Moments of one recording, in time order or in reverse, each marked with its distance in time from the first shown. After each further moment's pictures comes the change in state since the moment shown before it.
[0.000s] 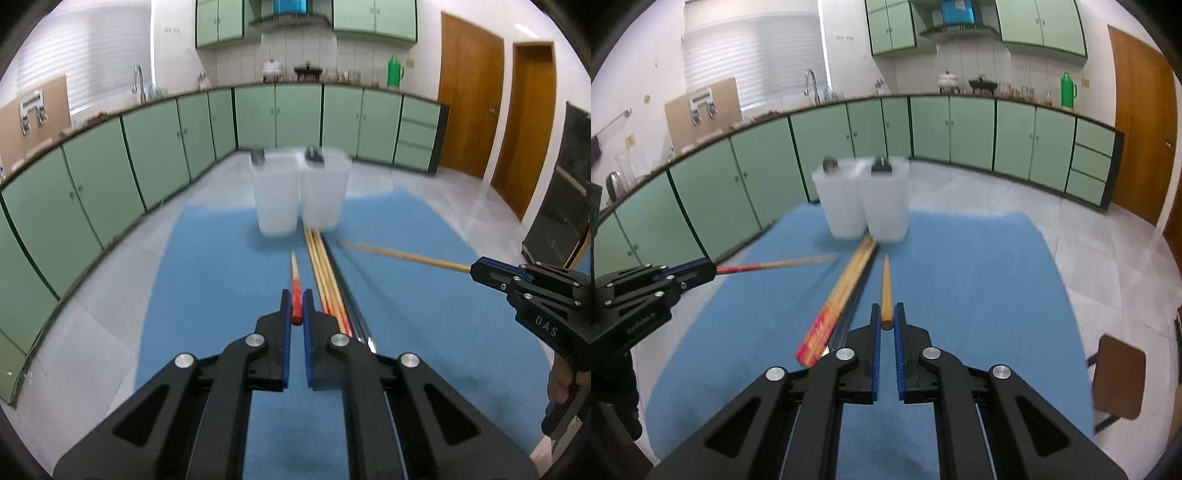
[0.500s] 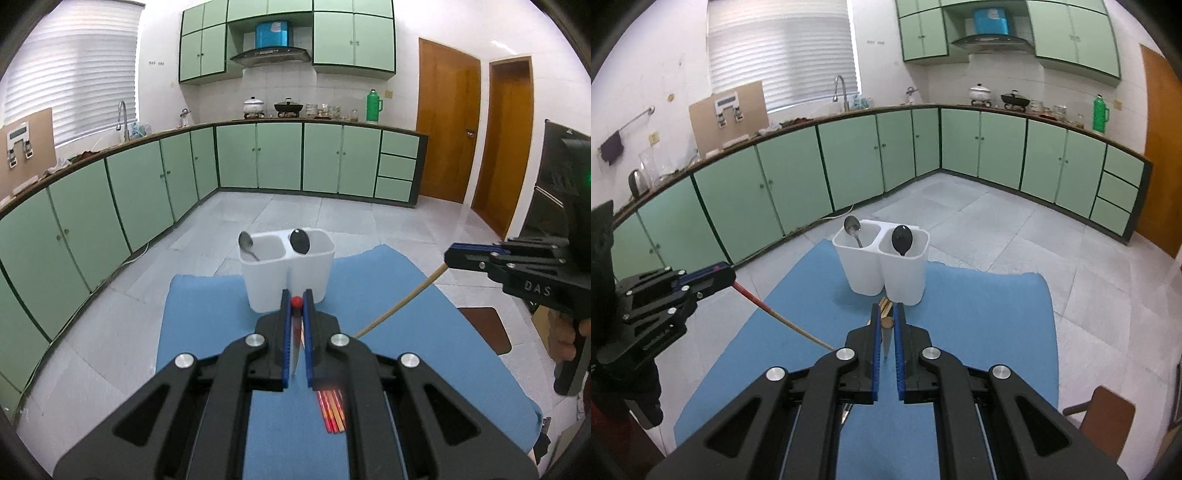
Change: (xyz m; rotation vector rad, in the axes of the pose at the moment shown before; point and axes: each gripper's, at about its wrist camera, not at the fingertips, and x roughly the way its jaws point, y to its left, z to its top) left arm -0.014 0.005 0.076 0.041 -0.111 -0.080; right arm -0.004 -0.008 0.113 -0.093 0.023 0.095
